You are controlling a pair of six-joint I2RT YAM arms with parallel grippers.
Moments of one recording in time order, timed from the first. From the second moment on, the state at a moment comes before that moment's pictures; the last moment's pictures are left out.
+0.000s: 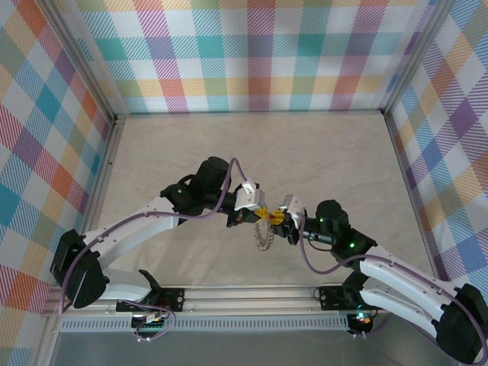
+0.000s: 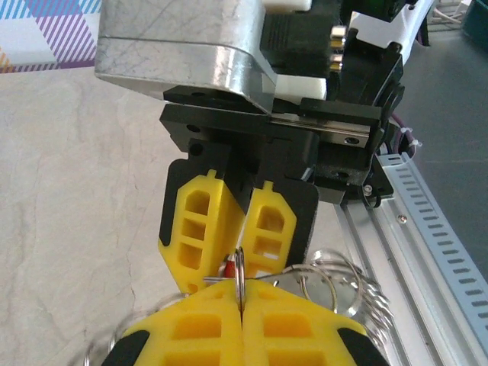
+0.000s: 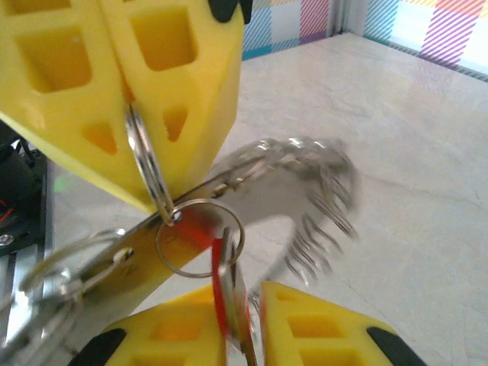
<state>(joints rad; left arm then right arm) -0.78 1.33 1.03 -0.34 0.76 0.53 0.74 0.79 0.37 0.11 -0.39 -0.07</state>
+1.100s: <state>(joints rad) -0.78 1.37 1.03 -0.34 0.69 0.51 0.75 0.87 0.75 -0.46 -0.29 -0.55</state>
